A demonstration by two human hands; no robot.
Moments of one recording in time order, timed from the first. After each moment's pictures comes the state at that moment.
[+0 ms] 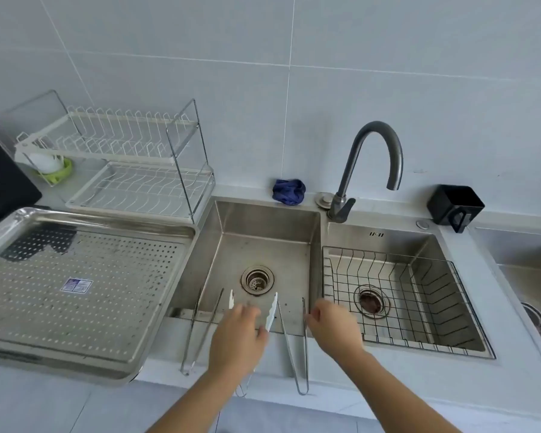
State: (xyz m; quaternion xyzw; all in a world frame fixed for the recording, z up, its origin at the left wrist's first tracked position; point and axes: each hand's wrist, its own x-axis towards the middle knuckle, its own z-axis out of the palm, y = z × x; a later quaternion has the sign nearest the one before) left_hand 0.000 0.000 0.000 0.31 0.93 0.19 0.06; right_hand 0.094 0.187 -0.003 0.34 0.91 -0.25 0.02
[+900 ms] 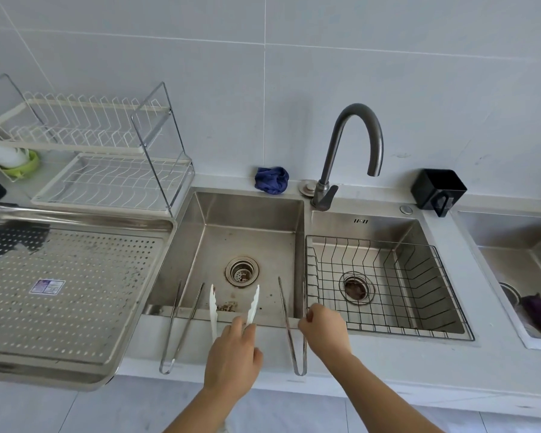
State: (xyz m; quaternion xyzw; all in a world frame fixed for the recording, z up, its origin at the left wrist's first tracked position) left_hand 0.034 0.008 -0.035 0.37 0.92 0.08 0.09; right_hand 0.113 0.195 -0.032 0.43 0.85 -0.31 0.05
